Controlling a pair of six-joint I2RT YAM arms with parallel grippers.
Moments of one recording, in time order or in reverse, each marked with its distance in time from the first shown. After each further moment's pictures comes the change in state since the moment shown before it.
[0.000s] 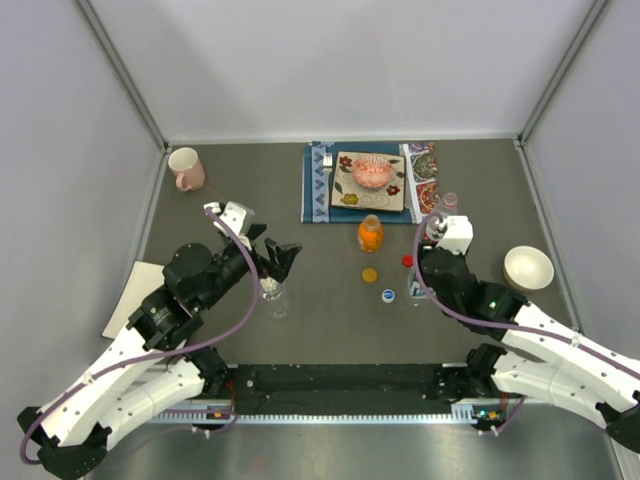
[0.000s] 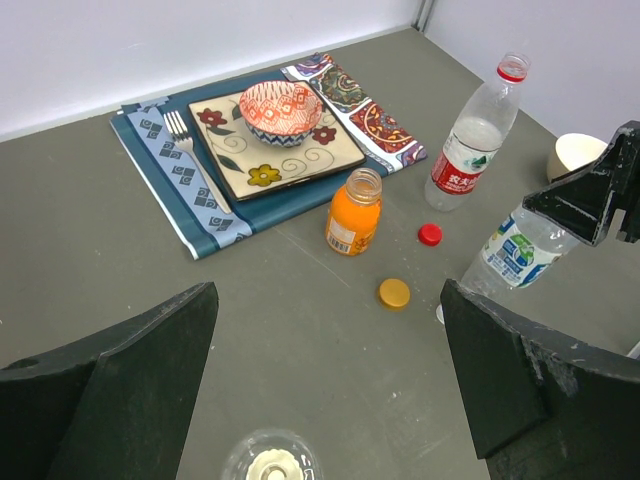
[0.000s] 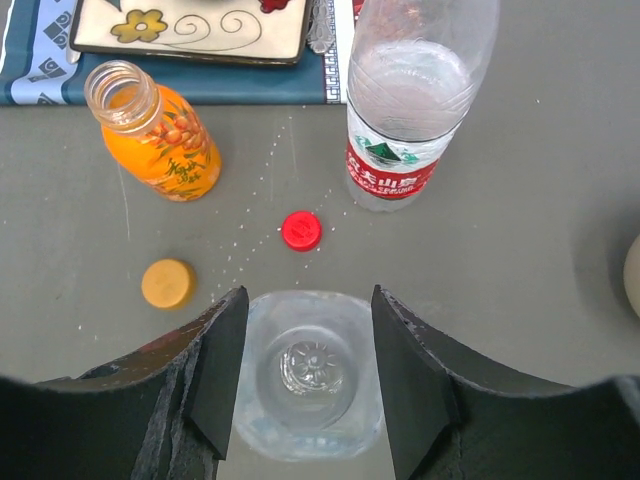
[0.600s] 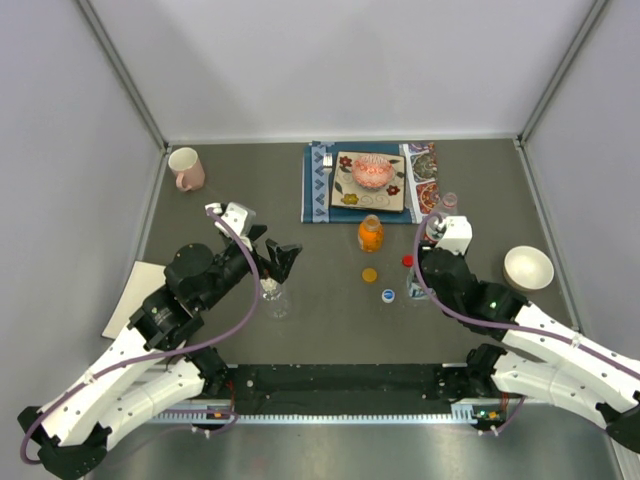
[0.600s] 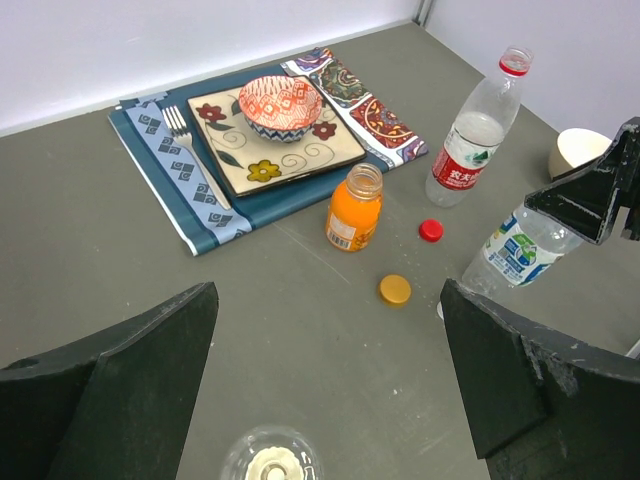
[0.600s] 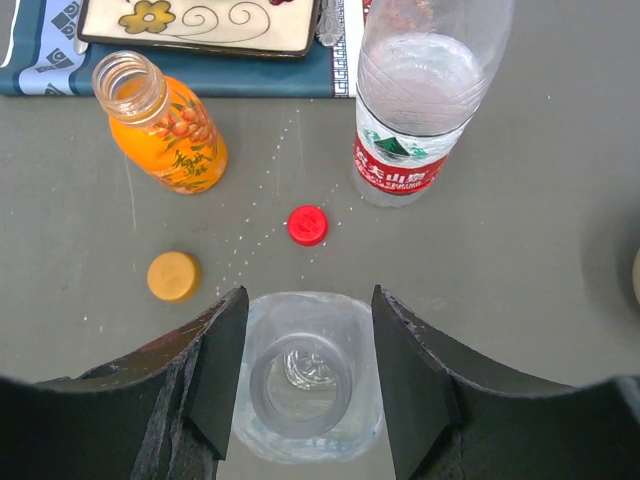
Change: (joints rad) left arm 0.000 0.000 -0.008 -0.001 0.002 0.000; right arm 0.000 -0.003 0.001 -0.010 -0.024 0.001
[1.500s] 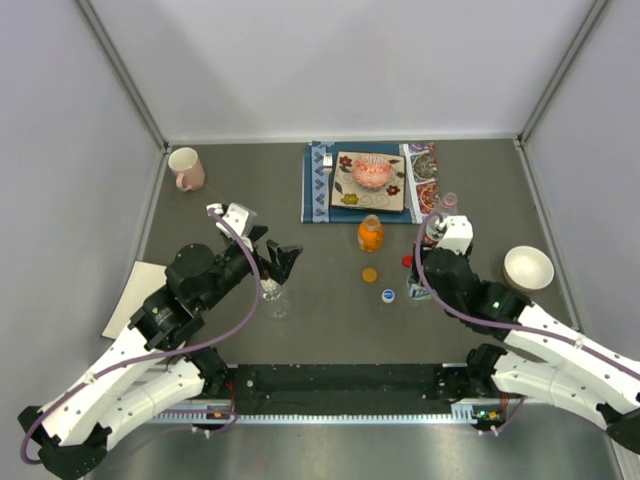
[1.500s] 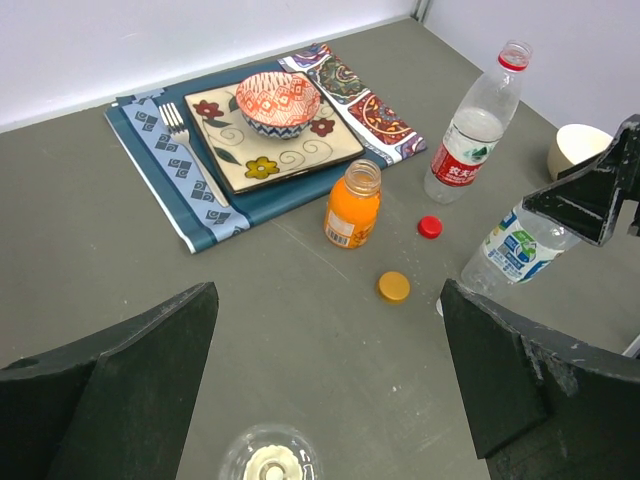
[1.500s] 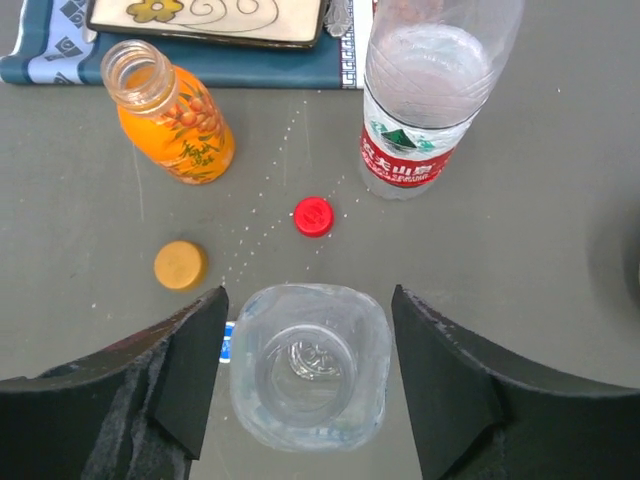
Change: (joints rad) left arm 0.000 0.000 -0.006 0.000 0.005 0.000; right arm 0.000 -0.003 0.008 -0.027 -0.024 0.008
